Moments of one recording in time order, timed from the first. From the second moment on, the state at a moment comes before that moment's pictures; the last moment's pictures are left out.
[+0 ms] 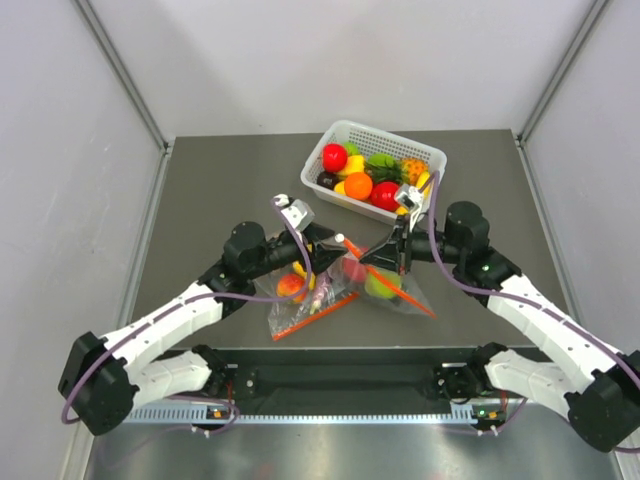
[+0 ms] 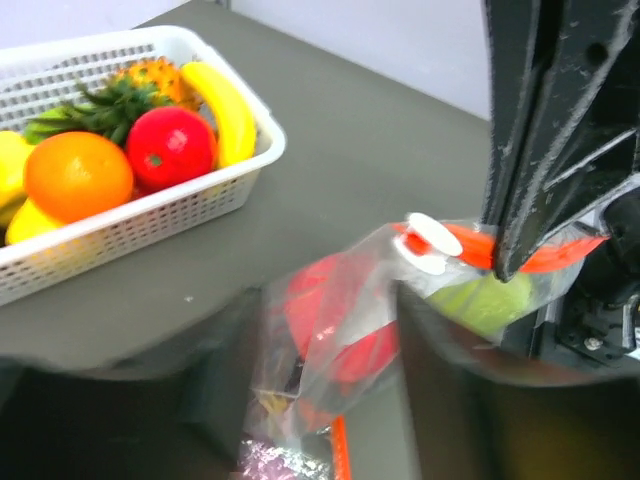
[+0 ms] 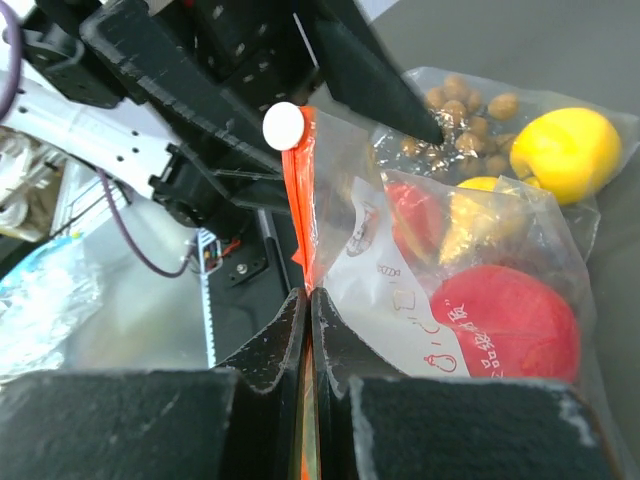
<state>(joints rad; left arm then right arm) -0.70 1.05 0.67 0.34 0.39 -0.14 0.54 0.98 0.75 0.03 -0.80 0.37</state>
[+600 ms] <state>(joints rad) -0.70 1.19 0.82 0.23 0.46 -0.27 0.51 0.71 0.85 -0.21 -0.42 0.08</state>
